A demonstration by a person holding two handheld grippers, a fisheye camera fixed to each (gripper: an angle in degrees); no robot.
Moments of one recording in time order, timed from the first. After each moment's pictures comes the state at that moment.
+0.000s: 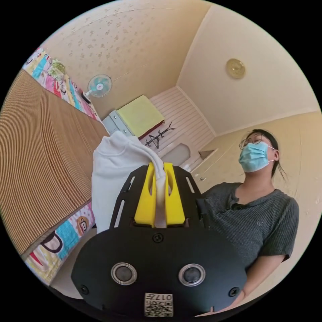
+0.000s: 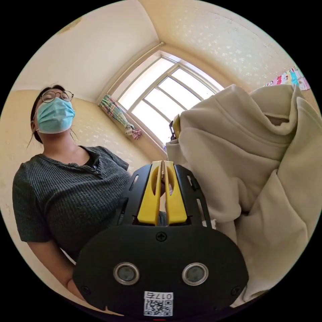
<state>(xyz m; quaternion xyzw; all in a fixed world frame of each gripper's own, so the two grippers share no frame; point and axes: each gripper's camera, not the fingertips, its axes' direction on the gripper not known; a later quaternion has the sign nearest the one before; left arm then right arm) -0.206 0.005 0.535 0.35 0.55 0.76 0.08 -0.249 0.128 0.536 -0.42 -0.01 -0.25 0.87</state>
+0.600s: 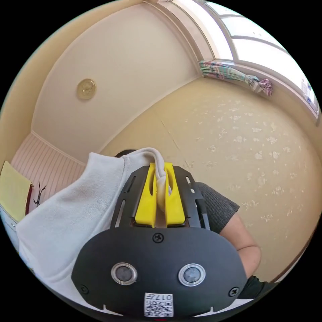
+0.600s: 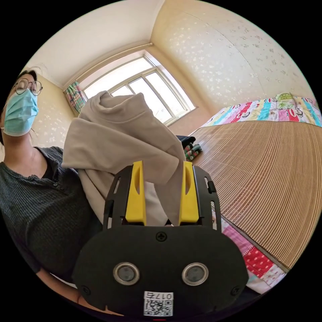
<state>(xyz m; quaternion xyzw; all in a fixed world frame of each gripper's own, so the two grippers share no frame) -0.352 0.097 0.558 0.04 0.46 0.75 -0.48 -0.299 0.105 0.521 -0.36 0.18 -0.37 0.84</state>
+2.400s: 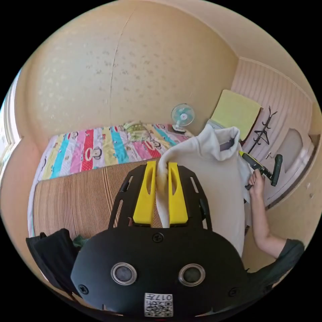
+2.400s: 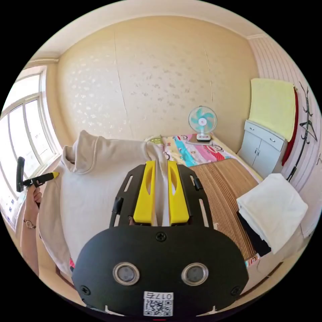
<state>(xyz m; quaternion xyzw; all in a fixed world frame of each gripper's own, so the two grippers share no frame) -0.284 0.244 0.263 0.70 0.34 0.49 0.39 -0.465 -0.090 0.658 0.03 0.63 -0.42 0.66</state>
